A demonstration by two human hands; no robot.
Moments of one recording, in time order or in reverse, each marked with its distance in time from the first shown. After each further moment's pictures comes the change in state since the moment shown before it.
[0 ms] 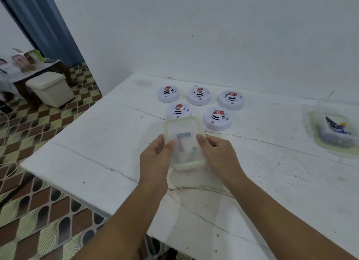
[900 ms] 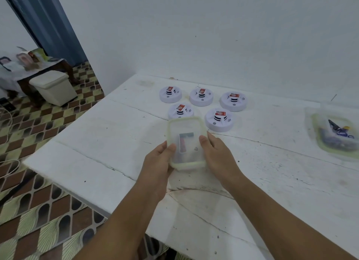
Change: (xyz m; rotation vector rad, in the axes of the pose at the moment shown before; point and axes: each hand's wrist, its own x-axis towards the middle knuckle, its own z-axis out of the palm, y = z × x) left_hand -0.014 0.015 -0.005 -0.013 -0.162 -0.188; right_hand 0.003 -0.008 0.005 -0.080 -0.068 0.012
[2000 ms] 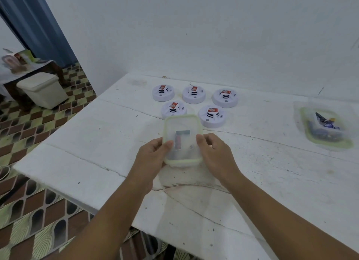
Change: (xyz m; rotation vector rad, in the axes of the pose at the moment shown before) left_hand 0.012 0.004 -0.012 0.262 -0.080 0.102; right_hand -0.017 -0.001 -0.009 -0.024 0.114 0.043
